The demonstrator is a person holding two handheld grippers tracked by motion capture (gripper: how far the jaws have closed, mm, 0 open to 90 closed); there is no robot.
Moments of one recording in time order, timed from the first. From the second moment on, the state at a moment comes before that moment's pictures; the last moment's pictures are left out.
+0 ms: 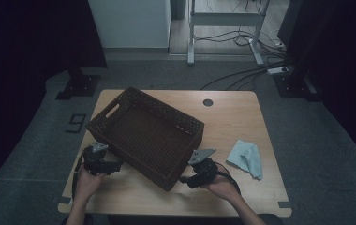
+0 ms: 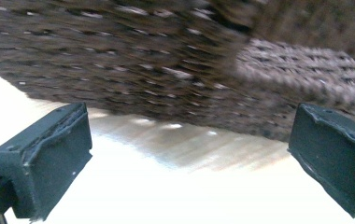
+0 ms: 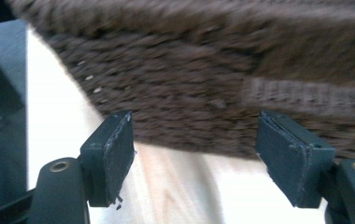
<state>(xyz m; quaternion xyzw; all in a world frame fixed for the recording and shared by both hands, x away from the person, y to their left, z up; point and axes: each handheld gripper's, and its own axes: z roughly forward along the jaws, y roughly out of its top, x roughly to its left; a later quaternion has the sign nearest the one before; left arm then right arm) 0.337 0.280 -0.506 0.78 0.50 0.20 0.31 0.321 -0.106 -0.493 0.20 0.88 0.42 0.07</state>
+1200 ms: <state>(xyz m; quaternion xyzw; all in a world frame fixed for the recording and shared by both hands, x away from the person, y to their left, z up) 0.339 0.271 -0.513 0.79 0.50 0.19 0.30 0.299 -0.084 -0.491 0.14 0.90 0.42 0.01</state>
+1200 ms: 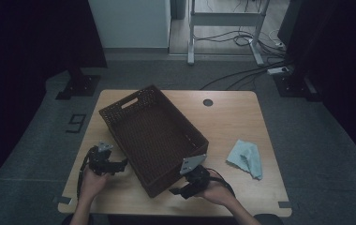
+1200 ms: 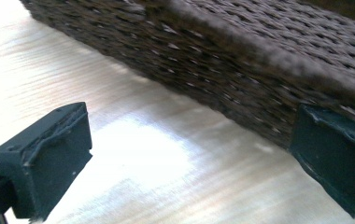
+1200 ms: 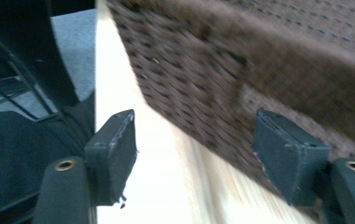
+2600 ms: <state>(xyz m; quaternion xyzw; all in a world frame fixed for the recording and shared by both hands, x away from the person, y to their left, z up) 0.296 0.304 -0.497 0.77 0.53 0.19 0.30 0.326 -0.150 -0.495 0.23 0.88 0.41 0.06</state>
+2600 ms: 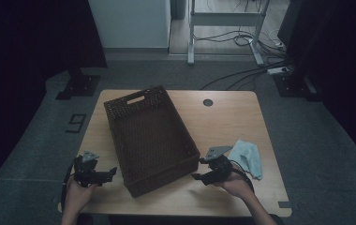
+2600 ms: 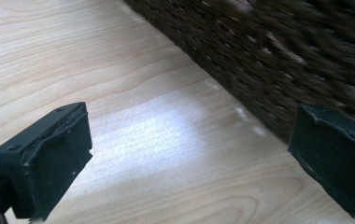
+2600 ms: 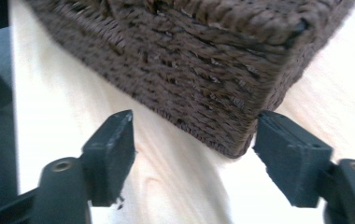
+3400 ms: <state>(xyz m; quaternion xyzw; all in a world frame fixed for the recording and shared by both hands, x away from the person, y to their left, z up) 0.258 0.364 -0.504 0.76 0.56 0.19 0.27 0.299 -0.085 -0.490 0.14 0.90 0.42 0.03</state>
